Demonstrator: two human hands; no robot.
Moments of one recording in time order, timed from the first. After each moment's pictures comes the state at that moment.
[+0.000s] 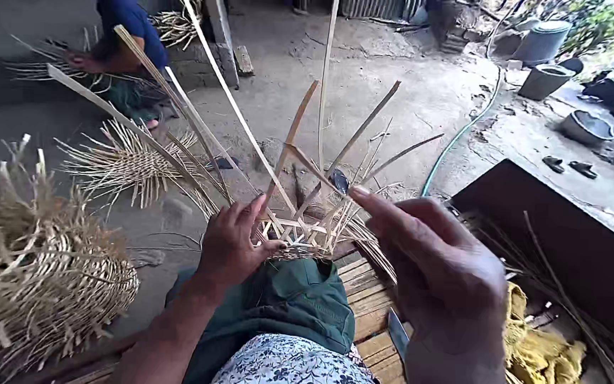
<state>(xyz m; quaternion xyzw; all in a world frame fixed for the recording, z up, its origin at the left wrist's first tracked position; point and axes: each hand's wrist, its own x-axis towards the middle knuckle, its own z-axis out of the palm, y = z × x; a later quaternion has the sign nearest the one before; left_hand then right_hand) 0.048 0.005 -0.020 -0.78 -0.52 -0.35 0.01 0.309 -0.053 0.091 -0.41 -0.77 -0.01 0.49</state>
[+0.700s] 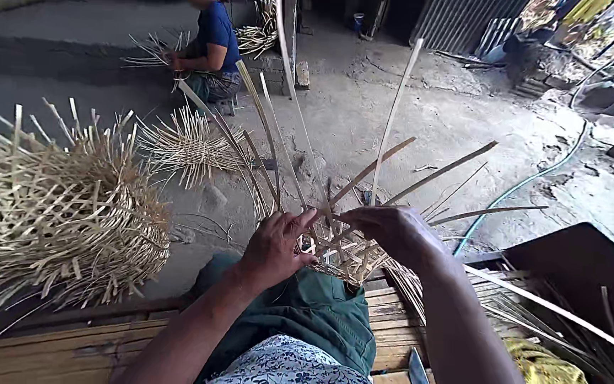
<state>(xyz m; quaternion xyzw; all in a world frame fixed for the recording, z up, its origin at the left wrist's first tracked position) 0.040 -0.004 -0.030 -0.79 -0.51 -0.35 0.01 0.288 0.056 0.055 -0.44 -0.86 0.18 0.18</state>
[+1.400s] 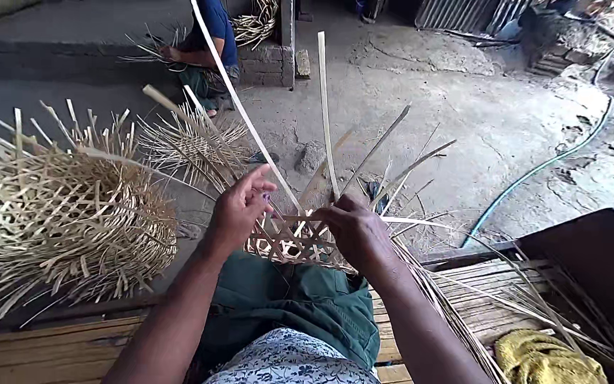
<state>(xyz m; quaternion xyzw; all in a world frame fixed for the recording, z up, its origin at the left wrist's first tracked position) -0.006 0.010 0.013 -0.64 -0.56 -0.47 -0.25 0.237 0.043 0.008 -0.40 -0.86 0.10 0.30</state>
